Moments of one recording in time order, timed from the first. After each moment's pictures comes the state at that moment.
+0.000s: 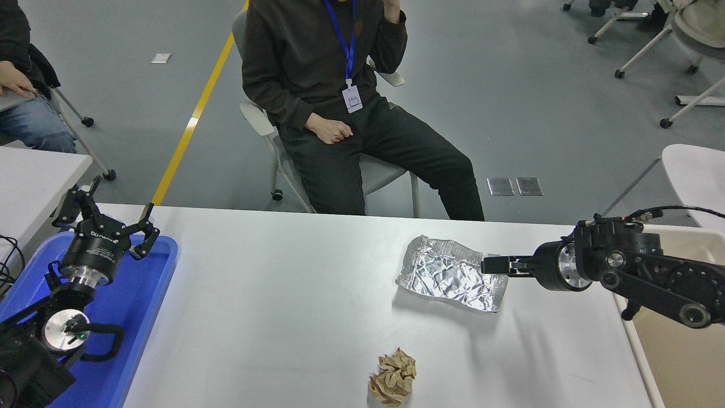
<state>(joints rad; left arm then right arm) -0.56 0.46 -0.60 -0.39 -0.23 -0.70 -0.59 0.94 -0.56 0.12 1.10 -1.24 0.29 -0.21</state>
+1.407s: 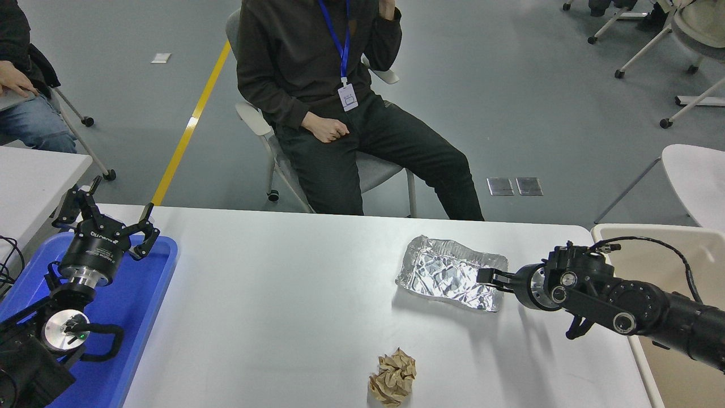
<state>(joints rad) -0.56 0.46 -0.60 -0.39 -0.23 -0.70 -0.59 0.86 -0.39 0.08 0.91 -1.07 0.13 -0.33</state>
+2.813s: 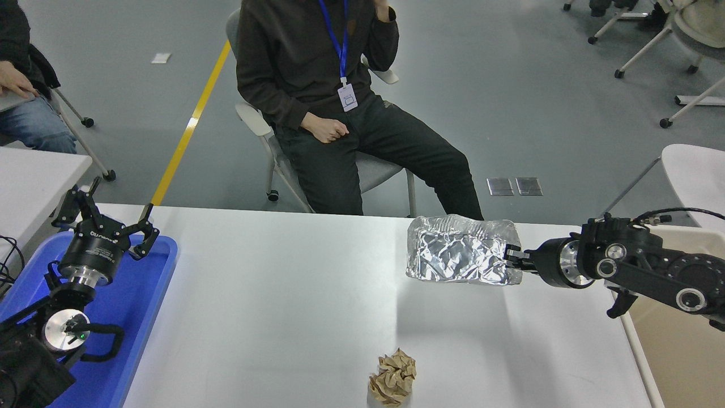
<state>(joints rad) -0.56 0.46 -0.60 -0.39 -0.23 -0.70 -0.59 0.99 -0.75 0.09 1.30 -0.94 0.18 -0.27</state>
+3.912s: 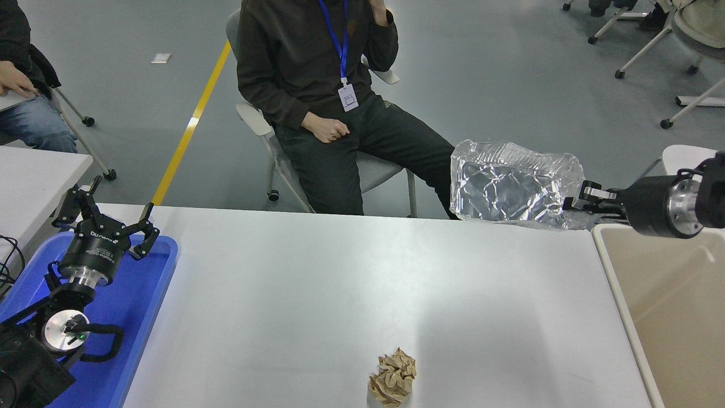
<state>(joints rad) -0.56 0.46 -0.60 -0.39 -0.23 -0.70 -0.59 1.07 -1.13 0.31 1.51 -0.85 0.35 -0.25</state>
